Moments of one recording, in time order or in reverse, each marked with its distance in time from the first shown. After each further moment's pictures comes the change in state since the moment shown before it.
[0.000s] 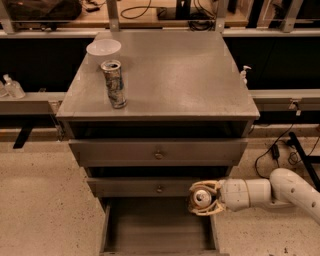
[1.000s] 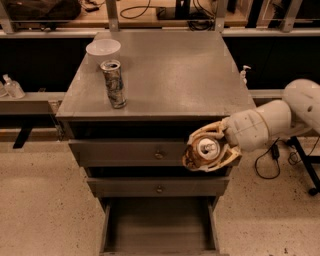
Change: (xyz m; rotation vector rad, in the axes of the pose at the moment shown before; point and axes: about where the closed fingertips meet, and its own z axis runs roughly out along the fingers) arm -0.219 -0.077 -0.030 -0.307 -0.087 -0.240
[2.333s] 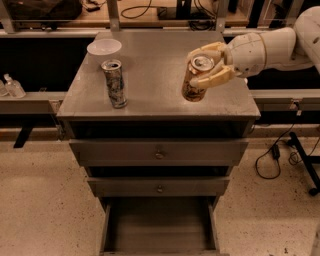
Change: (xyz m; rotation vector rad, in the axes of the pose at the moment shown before) arm -0.028 -0.183 -0.070 0.235 0.094 0.208
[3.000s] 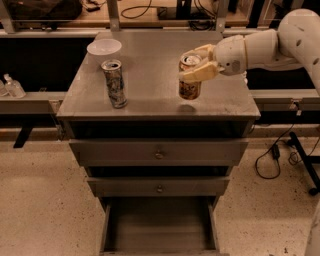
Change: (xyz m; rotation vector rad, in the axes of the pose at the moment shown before) arm 0.040 -0.050 0.019 0.182 0.132 0.250
